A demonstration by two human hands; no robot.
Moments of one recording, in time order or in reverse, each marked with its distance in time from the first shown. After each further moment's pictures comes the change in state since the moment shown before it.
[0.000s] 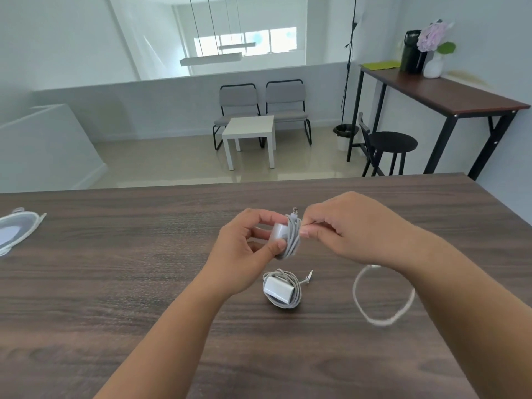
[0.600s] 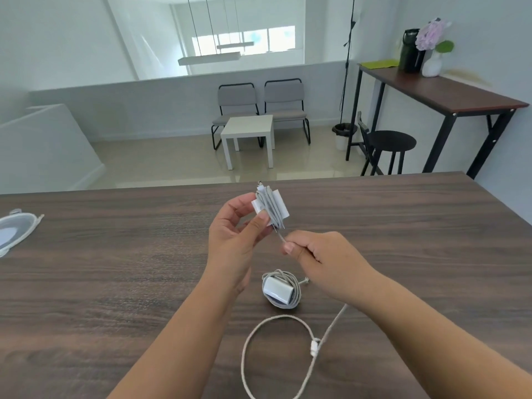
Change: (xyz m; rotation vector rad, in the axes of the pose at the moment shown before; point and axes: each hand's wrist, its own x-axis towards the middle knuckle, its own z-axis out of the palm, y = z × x) left_hand 0.013 -0.001 0.014 -0.607 0.313 -0.097; right_hand -0.010 -0.013 0.070 0.396 0.098 0.244
